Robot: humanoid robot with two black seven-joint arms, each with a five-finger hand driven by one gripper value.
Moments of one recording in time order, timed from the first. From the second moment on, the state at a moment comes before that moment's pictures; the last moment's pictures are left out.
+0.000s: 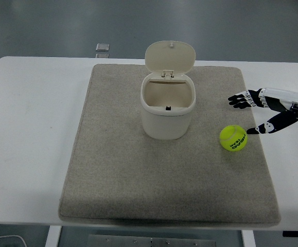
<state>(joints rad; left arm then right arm) 0.05 0.00 -0.28 -0.09 0.18 -0.10 -0.01 0.77 -0.77 0.61 1.11 -1.14 0.61 0.43</state>
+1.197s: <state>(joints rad) 0.05 0.00 -0.28 -0.09 0.18 -0.10 -0.01 0.71 -0.76 0.49 1.14 -1.38 0.30 0.57</state>
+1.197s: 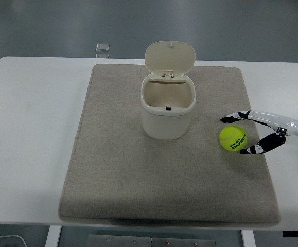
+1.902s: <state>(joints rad) 0.05 0.00 -0.28 -0.09 0.18 -0.10 -0.01 0.71 -0.75 0.49 1.13 -1.38 0.29 0.59</state>
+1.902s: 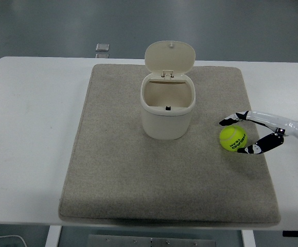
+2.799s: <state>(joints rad) 0.05 0.00 -0.28 -0.09 0.18 -0.10 -0.01 0.71 -0.72 0.47 1.12 -1.42 0.28 0.59</state>
